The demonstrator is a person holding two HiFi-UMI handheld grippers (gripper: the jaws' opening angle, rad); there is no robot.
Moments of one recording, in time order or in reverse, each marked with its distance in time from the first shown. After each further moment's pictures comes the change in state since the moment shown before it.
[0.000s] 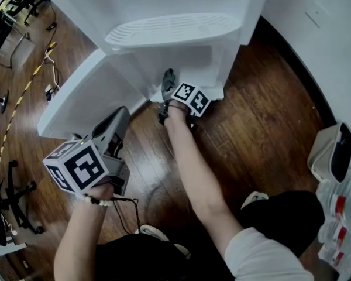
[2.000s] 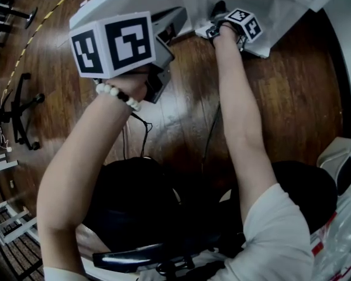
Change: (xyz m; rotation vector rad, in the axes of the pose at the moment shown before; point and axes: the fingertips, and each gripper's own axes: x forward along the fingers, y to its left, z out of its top) left arm -0.001 -0.010 0.023 0.013 -0.065 0.044; right arm 0.039 0.011 0.017 -0.069 0.121 -0.031
